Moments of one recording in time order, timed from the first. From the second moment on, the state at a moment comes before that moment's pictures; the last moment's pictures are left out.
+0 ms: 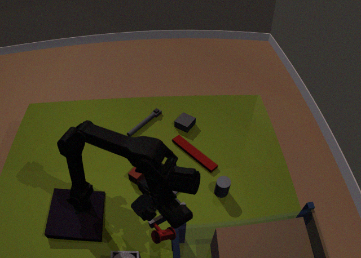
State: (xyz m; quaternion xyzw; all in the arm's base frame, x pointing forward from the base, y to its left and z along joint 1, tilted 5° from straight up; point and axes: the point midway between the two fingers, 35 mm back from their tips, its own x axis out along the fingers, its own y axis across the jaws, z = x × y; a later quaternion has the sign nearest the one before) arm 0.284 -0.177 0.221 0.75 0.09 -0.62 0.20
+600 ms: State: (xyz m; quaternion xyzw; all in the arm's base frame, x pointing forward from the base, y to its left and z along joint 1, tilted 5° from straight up) arm 0.214 -0.247 0.205 0.75 0.00 -0.66 0.08
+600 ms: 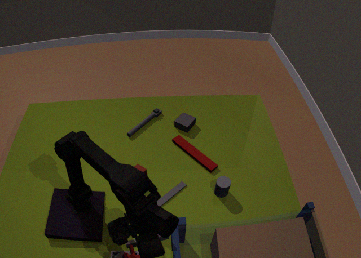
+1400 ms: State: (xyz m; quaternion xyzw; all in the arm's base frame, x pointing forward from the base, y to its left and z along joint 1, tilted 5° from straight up) arm 0.130 -0.276 0.185 0.73 -0.06 -0.68 -0.08
